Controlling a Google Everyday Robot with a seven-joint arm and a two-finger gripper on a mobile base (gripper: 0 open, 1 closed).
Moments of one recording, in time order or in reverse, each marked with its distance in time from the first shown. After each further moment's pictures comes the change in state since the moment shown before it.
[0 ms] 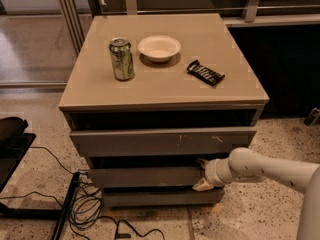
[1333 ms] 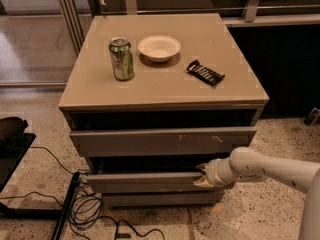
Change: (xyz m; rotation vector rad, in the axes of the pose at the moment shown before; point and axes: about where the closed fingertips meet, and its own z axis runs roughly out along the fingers) arm -0.005 -0.002 -0.008 0.000 0.000 0.000
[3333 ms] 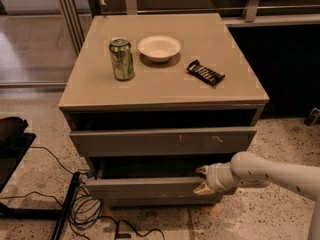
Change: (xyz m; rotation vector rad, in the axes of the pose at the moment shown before) arm 0.002 0.020 -0.008 0.002 0.003 0.024
